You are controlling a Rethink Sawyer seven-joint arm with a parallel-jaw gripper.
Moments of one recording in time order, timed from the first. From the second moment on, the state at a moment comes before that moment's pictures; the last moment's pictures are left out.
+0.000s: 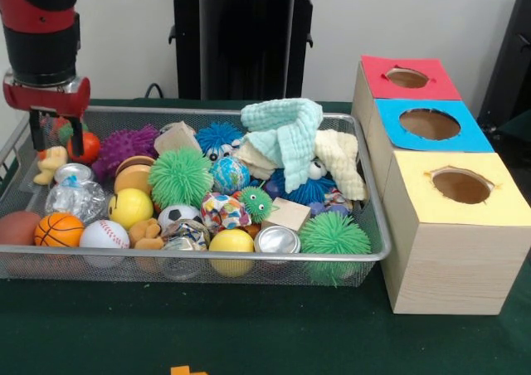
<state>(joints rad) -0.89 -0.57 0.22 1.65 -0.52 0.47 1.55</state>
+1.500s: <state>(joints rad) -0.87 -0.47 0.22 1.62 -0.50 0.47 1.55</state>
